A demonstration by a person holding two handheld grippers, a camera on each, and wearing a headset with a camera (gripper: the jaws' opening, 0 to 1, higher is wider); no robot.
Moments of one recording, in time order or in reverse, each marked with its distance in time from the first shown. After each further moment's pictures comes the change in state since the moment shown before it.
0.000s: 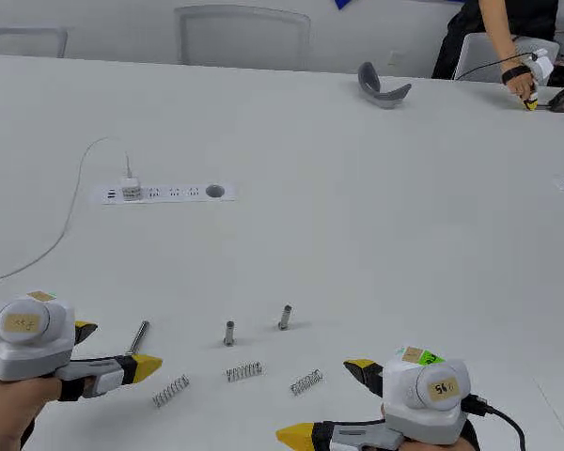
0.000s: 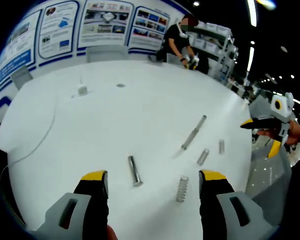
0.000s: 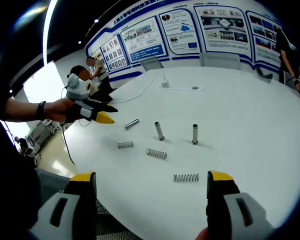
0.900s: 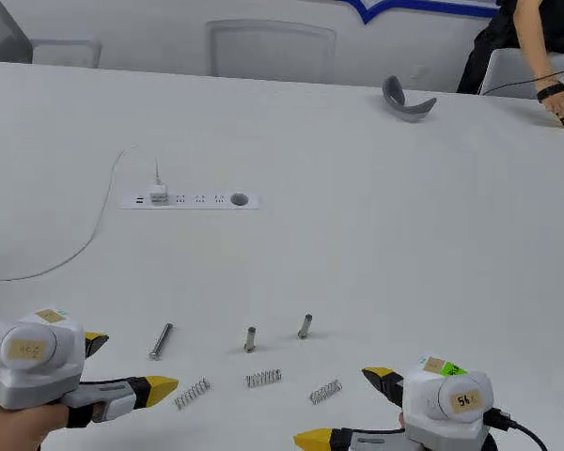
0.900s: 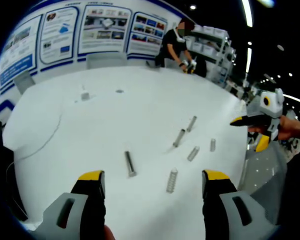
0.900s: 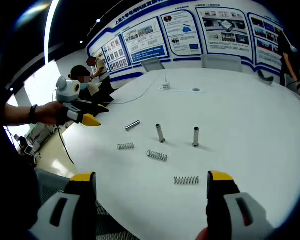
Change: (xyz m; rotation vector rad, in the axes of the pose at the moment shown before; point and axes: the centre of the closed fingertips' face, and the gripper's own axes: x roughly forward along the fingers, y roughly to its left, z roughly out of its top) left arm -0.034 -0.015 -0.006 0.019 -0.042 0.006; right arm 0.001 0.002 0.004 -0.017 -0.008 0.002
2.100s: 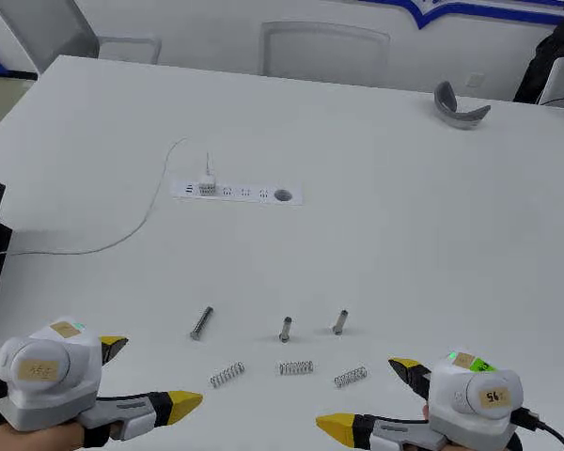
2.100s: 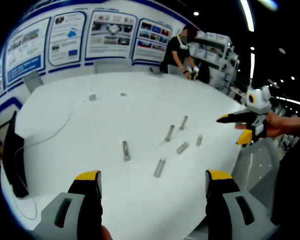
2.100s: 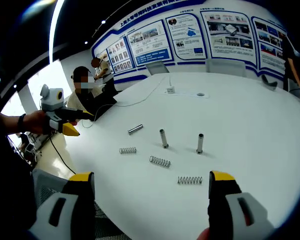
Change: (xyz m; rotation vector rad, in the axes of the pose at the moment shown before) left arm -0.055 -0.030 -0.021 -0.026 -0.057 0.046; right arm 0.007 0.005 0.008 -0.030 -0.024 0.025
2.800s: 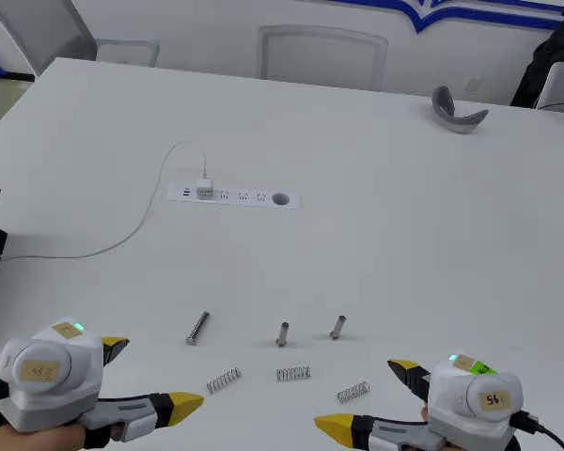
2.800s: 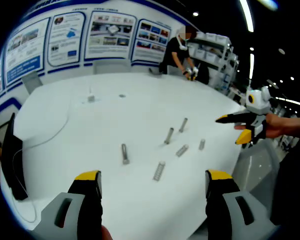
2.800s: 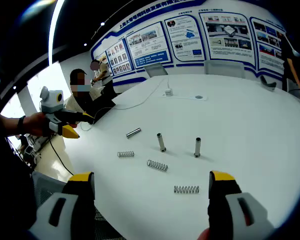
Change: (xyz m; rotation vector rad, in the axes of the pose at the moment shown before) left arm 0.004 -0.001 0.006 -0.001 -0.009 -0.007; right arm 0.000 -0.005 0.008 0.006 -0.025 -0.007
